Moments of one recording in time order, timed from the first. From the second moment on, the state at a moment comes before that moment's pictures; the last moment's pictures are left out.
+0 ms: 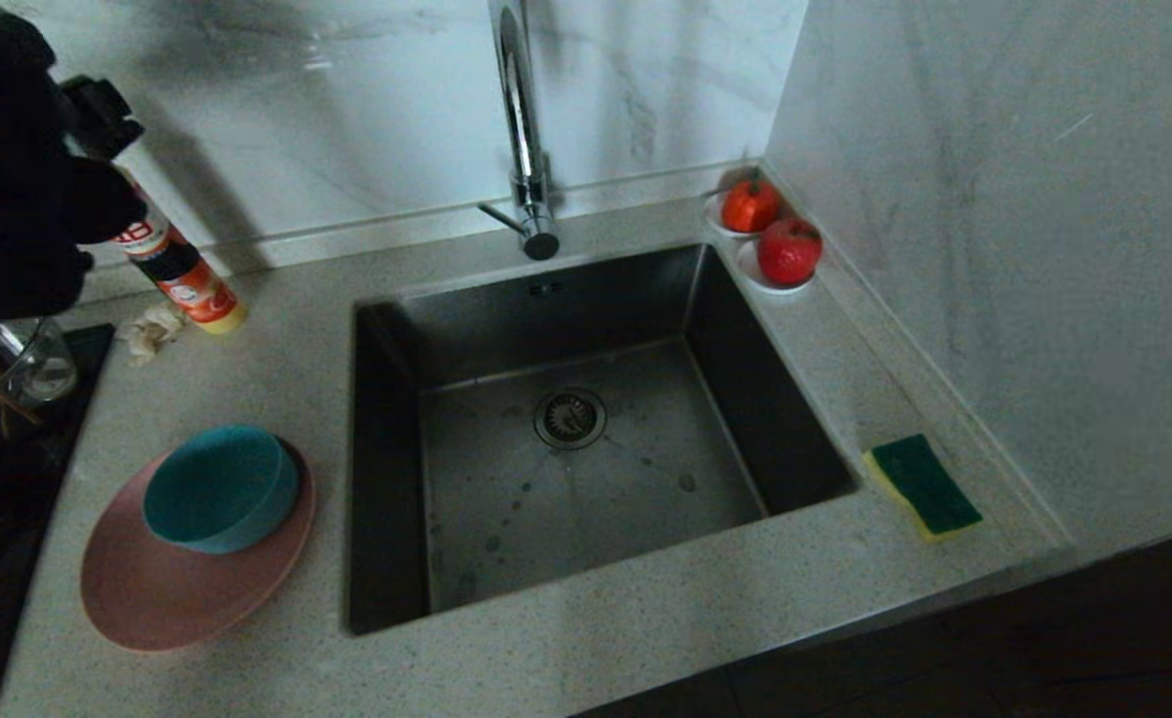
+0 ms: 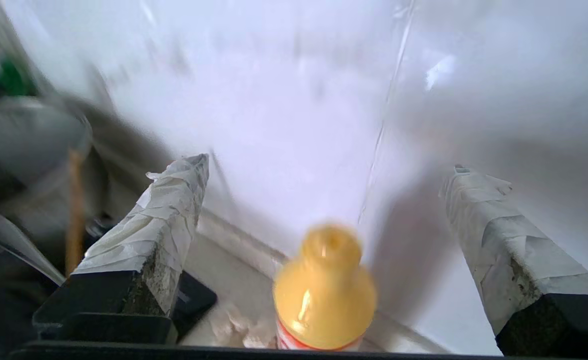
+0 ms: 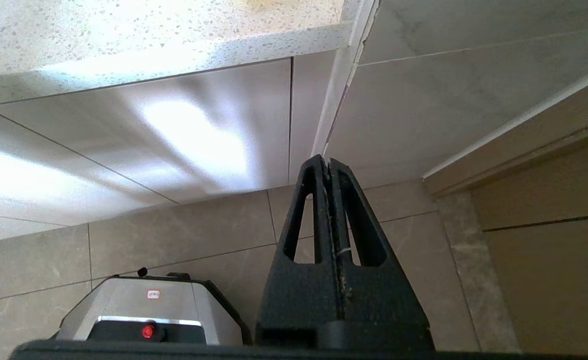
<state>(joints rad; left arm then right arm) 0.10 1.93 -1.68 -0.68 0.72 -0.07 0.00 0.00 -0.13 0.31 0.00 0.00</state>
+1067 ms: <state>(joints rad) 0.00 1.25 -1.34 0.45 -0.25 -0.14 0.00 0.00 -0.13 0.31 0.00 0.00</state>
